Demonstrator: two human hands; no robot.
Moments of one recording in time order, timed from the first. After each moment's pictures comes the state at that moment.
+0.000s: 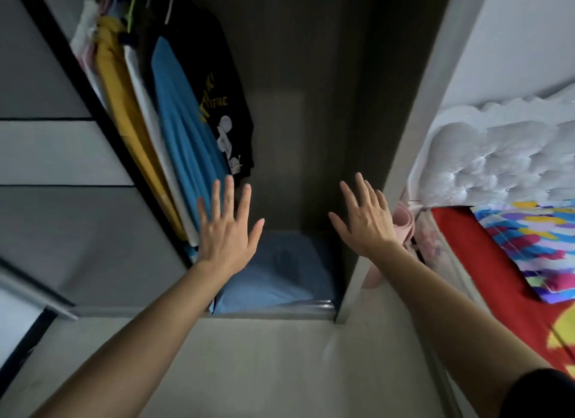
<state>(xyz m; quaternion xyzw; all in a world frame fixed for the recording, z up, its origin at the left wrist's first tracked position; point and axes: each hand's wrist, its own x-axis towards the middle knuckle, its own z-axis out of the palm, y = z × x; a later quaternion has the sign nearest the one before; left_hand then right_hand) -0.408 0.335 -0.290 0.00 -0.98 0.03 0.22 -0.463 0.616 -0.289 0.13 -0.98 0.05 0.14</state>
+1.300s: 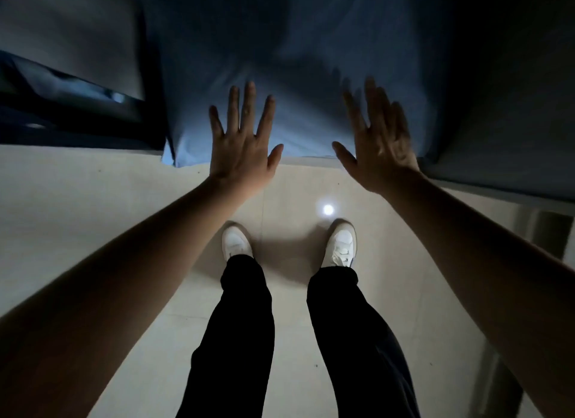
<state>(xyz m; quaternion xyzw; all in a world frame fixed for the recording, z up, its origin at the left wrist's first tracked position) -0.666 0.264 -0.919 -0.03 -0.99 0.01 -0.14 -0.707 0.500 -0.918 0.21 -0.97 0.03 -0.15</state>
